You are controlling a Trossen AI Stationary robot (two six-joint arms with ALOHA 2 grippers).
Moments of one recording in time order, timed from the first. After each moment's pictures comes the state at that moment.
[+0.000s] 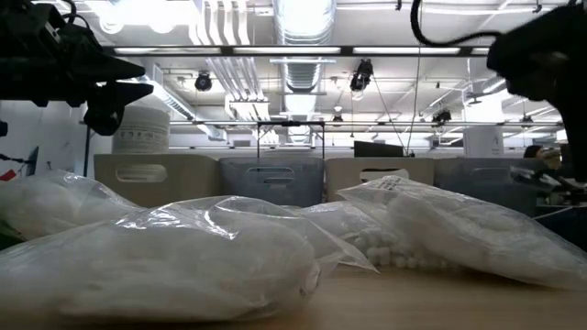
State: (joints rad) left arm 0.06 0.04 0.01 0.03 -0.05 -0.37; right arm 0.63 1.52 0.91 -0.82 0.18 1.99
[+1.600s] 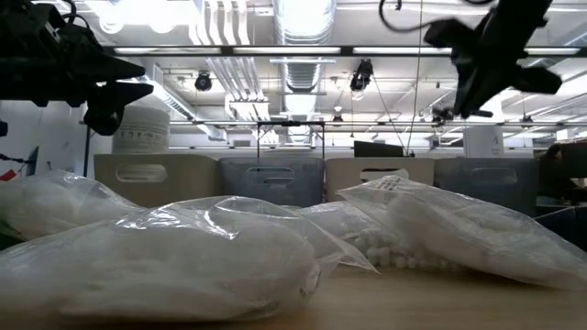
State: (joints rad) left arm 0.06 0.04 0.01 0.03 -0.05 -0.37; right arm 0.01 1.03 0.87 -0.97 0.33 1.38
